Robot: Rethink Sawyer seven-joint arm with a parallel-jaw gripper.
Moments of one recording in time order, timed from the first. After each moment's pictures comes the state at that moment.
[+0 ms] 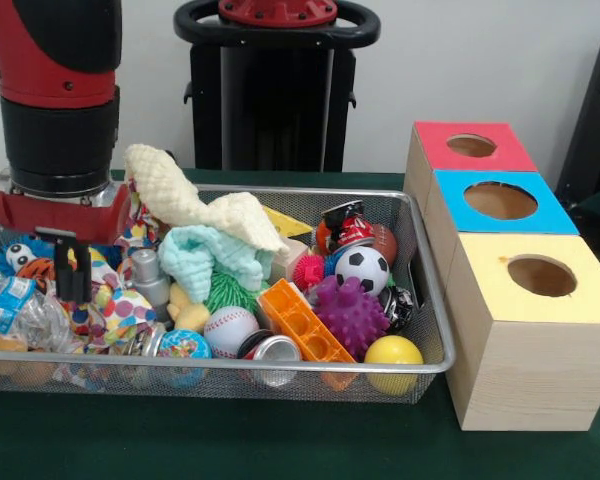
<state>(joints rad) -0.61 -0.51 0.18 1.31 -0.31 0.65 1.58</state>
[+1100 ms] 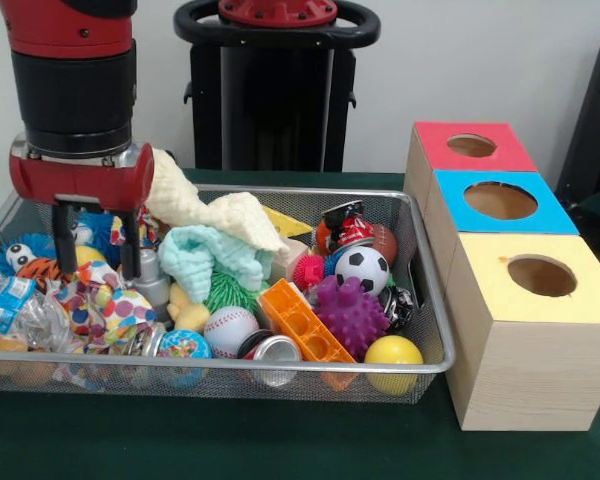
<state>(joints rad) -0.62 -0.58 0.26 1.33 -0.30 0.73 1.58</state>
